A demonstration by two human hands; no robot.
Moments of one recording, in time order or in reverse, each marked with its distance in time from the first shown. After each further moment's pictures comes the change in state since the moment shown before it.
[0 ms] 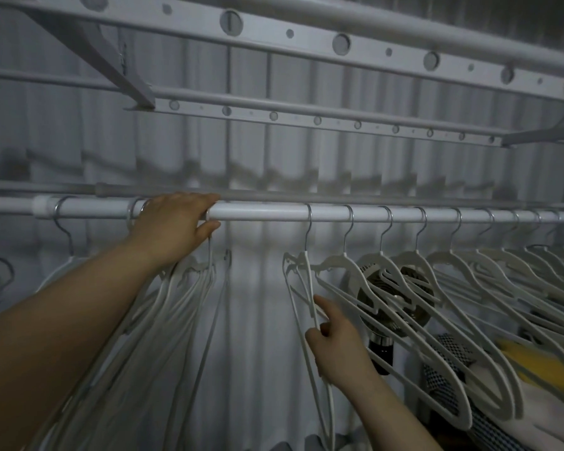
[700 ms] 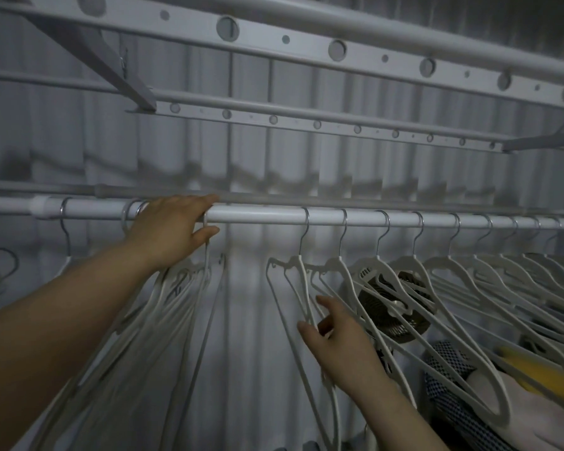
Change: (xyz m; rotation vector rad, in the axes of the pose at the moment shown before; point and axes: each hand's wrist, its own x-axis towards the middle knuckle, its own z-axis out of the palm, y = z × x) left_hand -0.001 0.001 -0.002 0.009 -0.032 0.002; right_hand -0.006 -0.010 -0.016 -0.131 0.075 -0.143
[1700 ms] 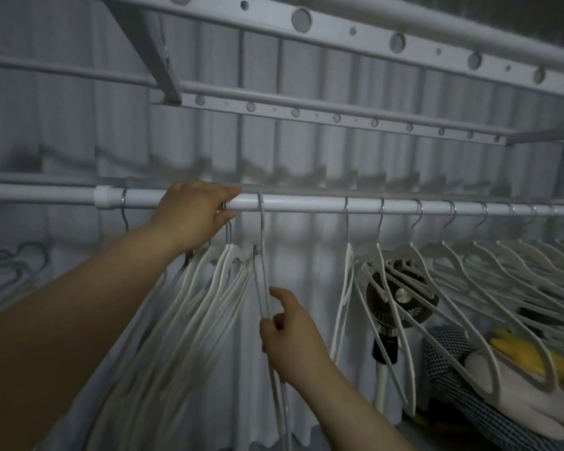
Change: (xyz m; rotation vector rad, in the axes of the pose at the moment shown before) left_hand -0.008 -0.046 -0.011 0.012 0.017 0.095; right_hand -0.024 -0.072 0.098 0.152 -0.195 0.047
